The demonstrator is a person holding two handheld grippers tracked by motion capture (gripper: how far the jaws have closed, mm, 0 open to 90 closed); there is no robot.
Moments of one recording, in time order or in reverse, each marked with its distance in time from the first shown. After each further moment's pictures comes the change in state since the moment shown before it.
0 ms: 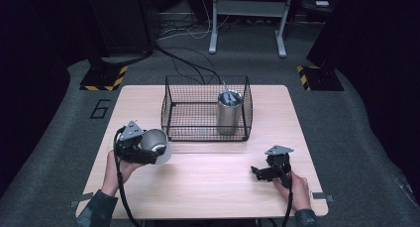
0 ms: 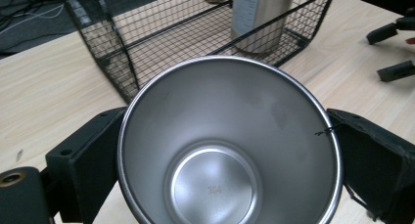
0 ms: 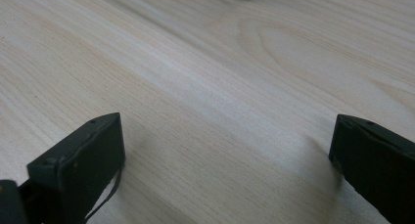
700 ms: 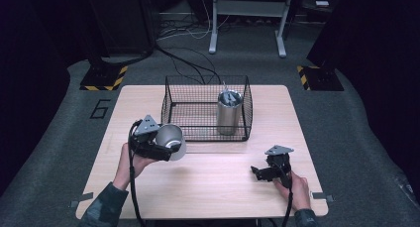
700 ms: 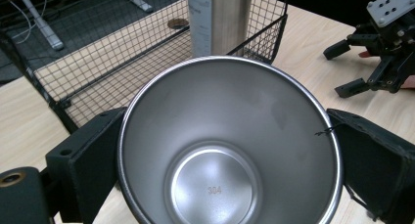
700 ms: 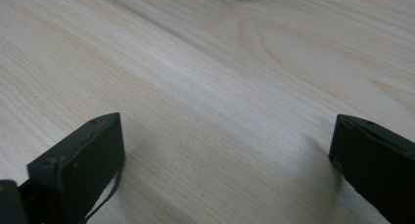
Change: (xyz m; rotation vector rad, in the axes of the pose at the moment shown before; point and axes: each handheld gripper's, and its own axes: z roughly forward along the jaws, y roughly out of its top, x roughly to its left) left arm -0.026 0.037 0.013 -0.030 -0.085 0.066; right arm 0.000 0.000 0.000 0.004 0.001 0.000
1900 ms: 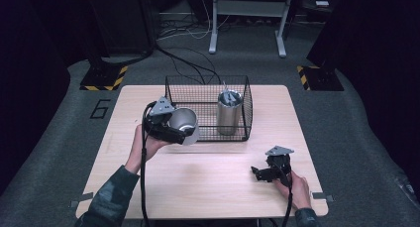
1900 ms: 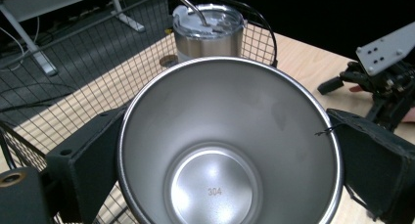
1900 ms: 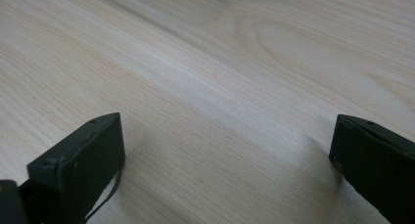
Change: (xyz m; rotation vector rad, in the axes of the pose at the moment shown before) left arm 0.004 0.059 0.024 -0.040 -0.021 0.038; right arm 0.003 -0.002 -0.001 -0.006 -0.022 0.023
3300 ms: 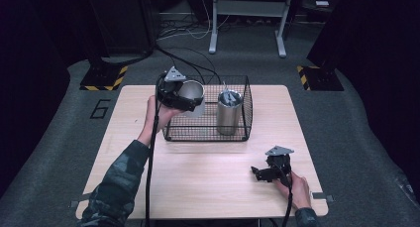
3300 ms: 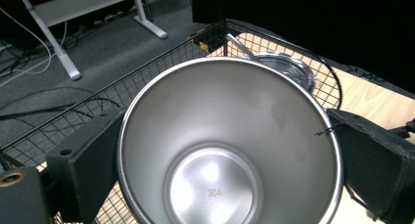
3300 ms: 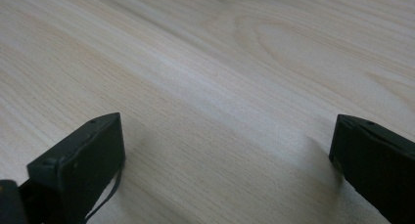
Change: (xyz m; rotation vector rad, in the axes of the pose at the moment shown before) left arm 0.050 0.049 0.052 -0.002 0.074 -0.034; right arm 0.000 0.000 0.000 -0.001 0.000 0.000
